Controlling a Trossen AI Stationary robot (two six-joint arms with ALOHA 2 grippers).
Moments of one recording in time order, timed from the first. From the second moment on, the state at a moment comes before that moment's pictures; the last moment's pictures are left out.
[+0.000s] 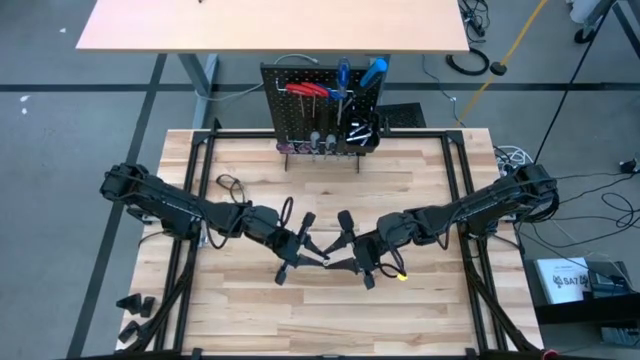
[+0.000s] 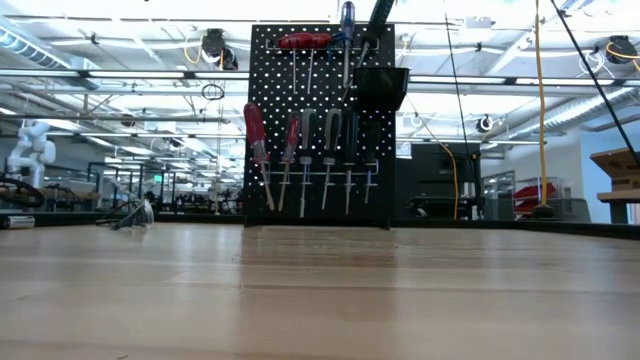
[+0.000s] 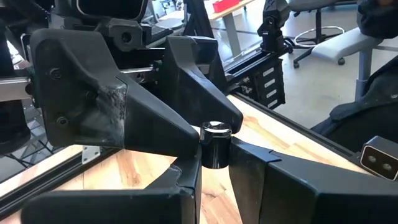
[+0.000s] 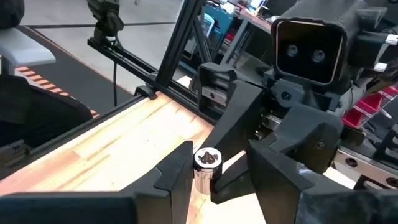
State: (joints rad) left arm -0.24 1.45 0.89 0.35 0.19 0.40; right arm 0.29 1.51 1.01 0.32 -0.01 -0.43
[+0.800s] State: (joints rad) left arm -0.20 1.39 0.89 0.31 0.18 0.32; right arm 0.29 1.48 1.01 0.24 0.03 -0.40
